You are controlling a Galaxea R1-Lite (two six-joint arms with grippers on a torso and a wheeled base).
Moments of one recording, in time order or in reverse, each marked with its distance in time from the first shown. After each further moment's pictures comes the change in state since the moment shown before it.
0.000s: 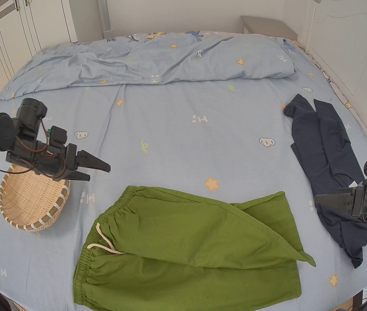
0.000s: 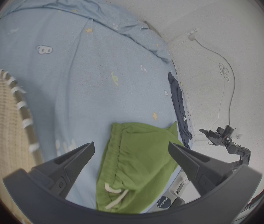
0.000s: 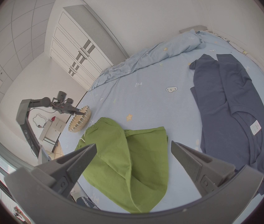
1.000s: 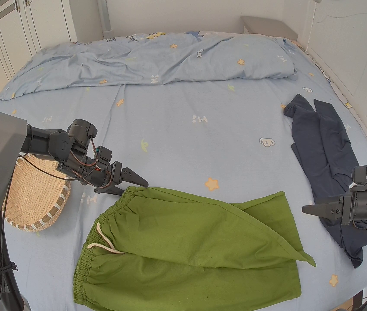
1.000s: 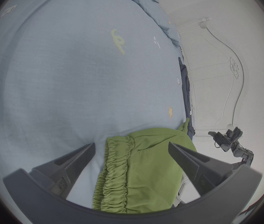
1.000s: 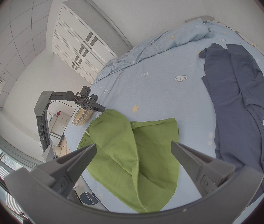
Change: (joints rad) left arm -0.130 0.387 -0.239 -0.022 0.004 -0.044; right arm 0.082 0.069 -0.001 -0.001 -0.003 0.003
